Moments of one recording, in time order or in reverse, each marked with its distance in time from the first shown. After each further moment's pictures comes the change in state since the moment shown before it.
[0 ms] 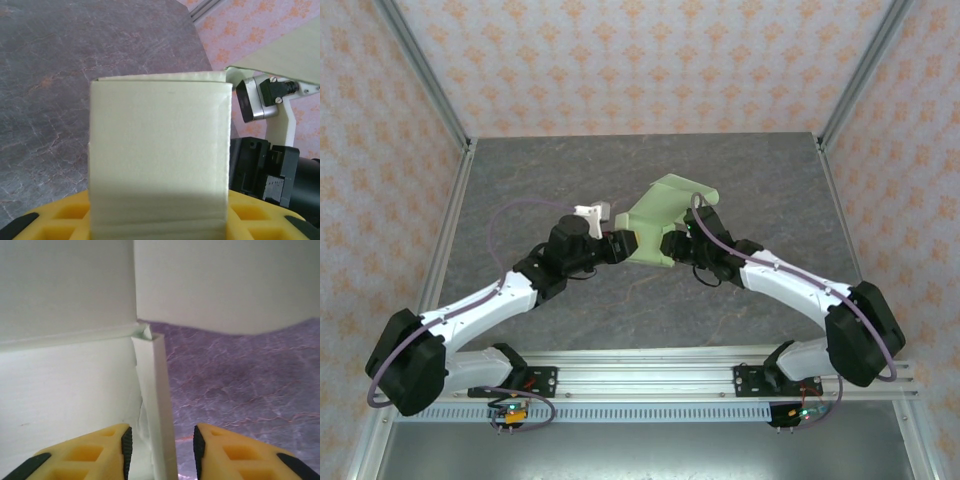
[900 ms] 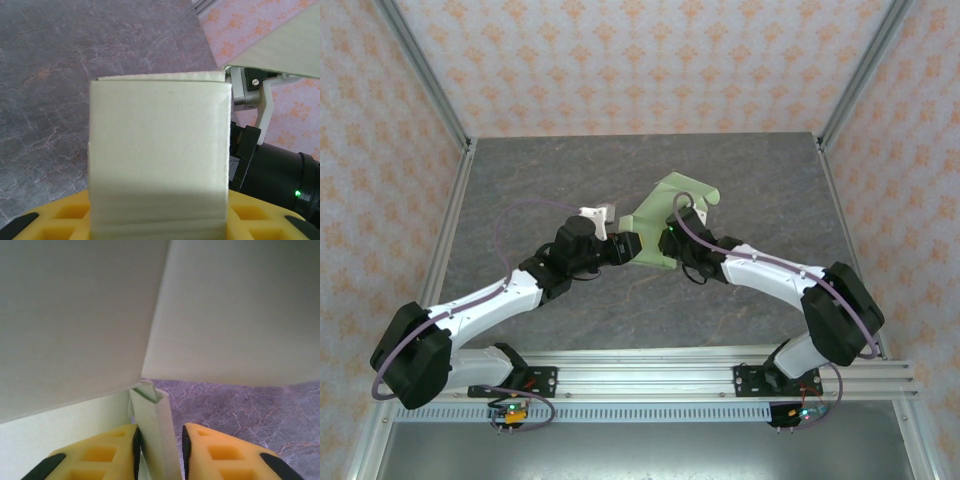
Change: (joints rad) left arm -0.021 0.035 0.006 0.016 -0.015 -0.010; right arm 0.052 0.141 0.053 0.048 0.215 0.073
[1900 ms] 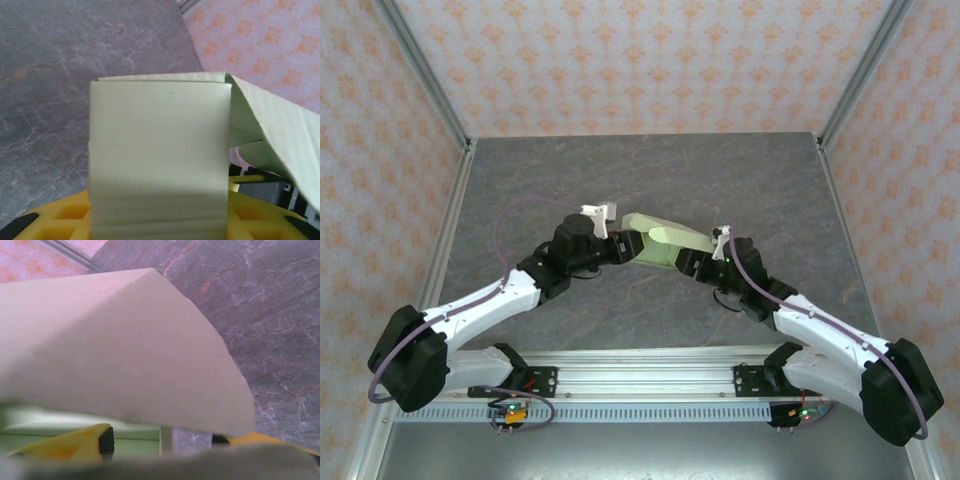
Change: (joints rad) left arm -0.001 -0.013 0.032 -0.017 0.053 -0.020; right arm -0.137 -0.504 -0.443 0.267 -0.410 -0.040
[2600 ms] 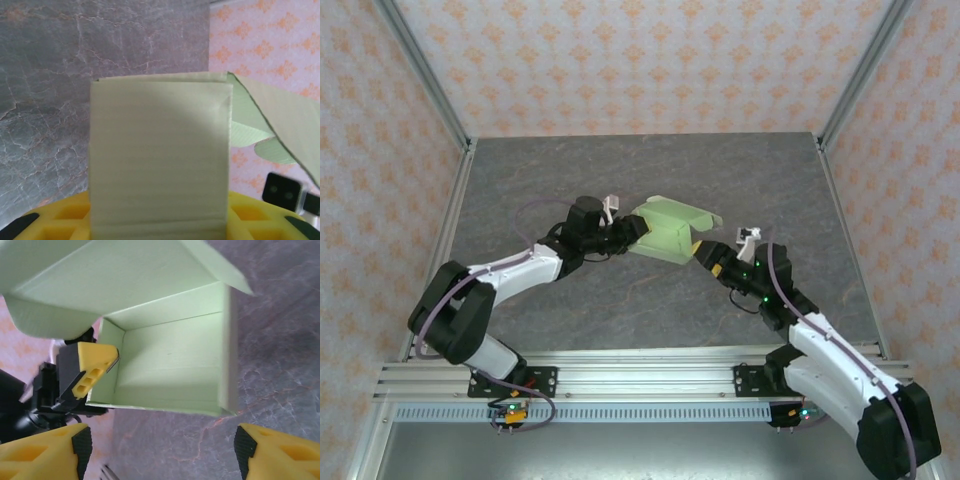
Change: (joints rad) left arm 0.127 0.312 0.092 0.132 0.210 -0.360; right arm -0.199 -0.211 -0.125 0.049 -0.187 0.207
